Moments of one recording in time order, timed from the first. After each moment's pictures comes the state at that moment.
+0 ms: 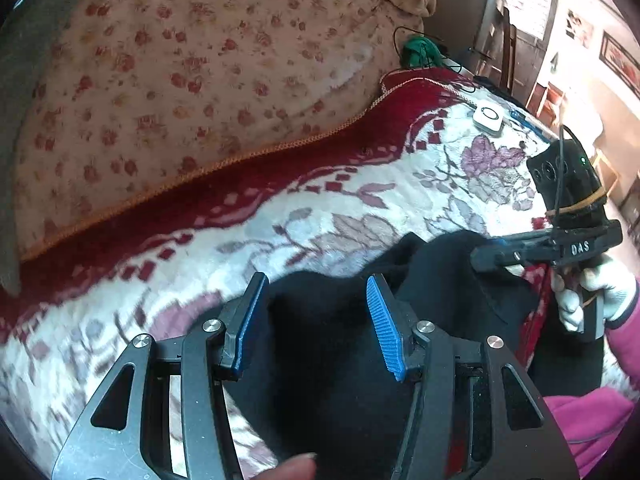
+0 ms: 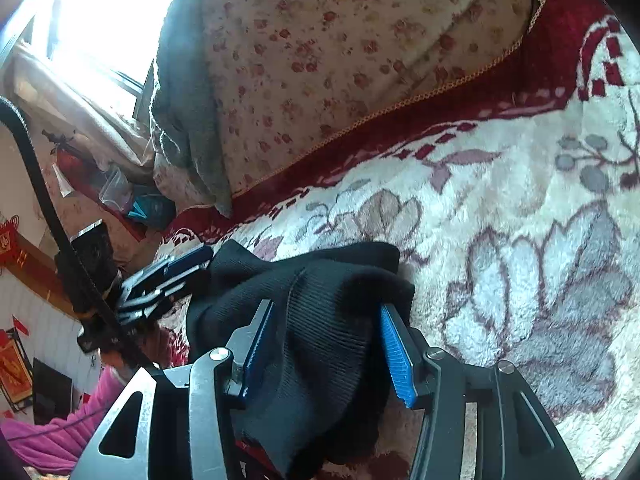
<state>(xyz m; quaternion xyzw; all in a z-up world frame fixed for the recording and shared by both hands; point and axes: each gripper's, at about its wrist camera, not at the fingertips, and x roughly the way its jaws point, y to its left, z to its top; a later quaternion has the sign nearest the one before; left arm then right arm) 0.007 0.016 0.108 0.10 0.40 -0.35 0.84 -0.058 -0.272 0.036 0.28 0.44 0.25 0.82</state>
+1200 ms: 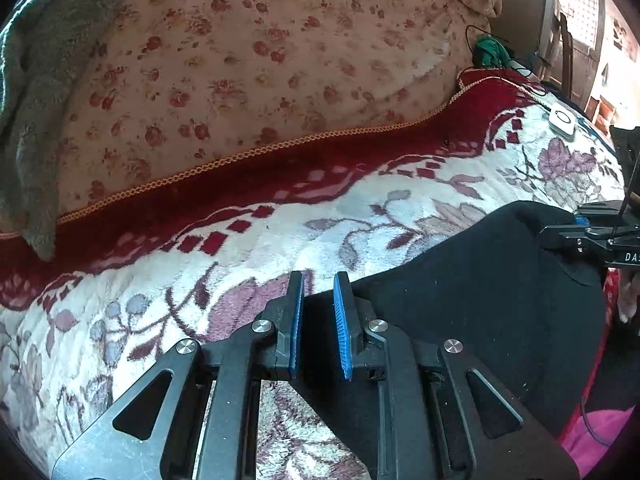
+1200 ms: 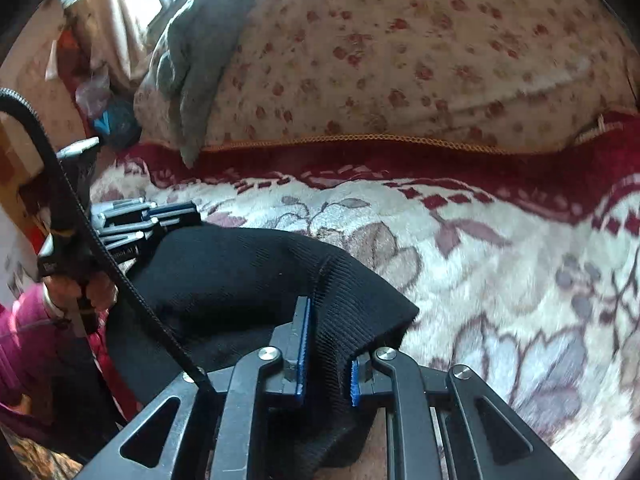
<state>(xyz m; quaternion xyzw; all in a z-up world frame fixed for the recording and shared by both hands) 0.030 0.053 0.061 0.10 0.40 -0.24 0.88 -0.036 -0.228 0.049 0.07 0.42 0.21 0.88</state>
